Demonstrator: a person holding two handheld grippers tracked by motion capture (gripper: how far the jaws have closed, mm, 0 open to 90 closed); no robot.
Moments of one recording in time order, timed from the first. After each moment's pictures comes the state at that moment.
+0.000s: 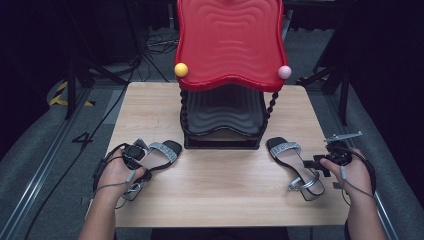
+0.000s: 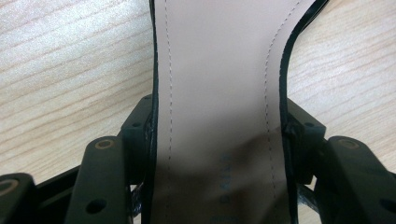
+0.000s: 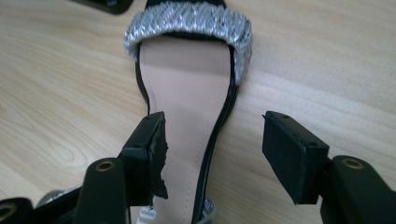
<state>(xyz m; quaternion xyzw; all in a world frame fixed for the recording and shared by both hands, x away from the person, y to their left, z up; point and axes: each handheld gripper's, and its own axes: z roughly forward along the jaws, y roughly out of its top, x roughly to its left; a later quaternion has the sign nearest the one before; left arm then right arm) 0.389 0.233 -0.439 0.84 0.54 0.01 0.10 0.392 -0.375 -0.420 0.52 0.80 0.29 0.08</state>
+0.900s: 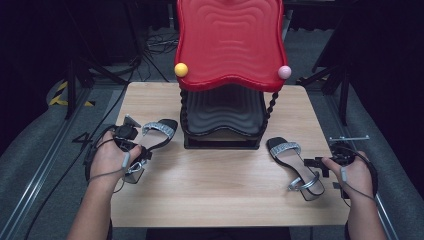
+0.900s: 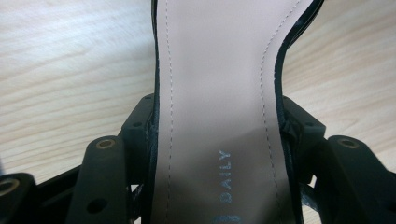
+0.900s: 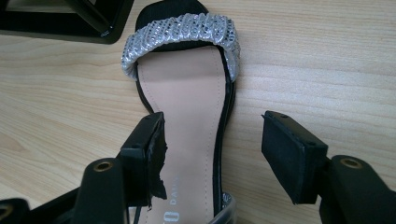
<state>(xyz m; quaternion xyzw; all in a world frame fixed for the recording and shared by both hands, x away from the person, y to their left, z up) 0.403 0.236 -0.366 0.77 0.61 0.03 0.18 0.383 -0.376 -0.418 0.60 0.74 0.31 0.06</state>
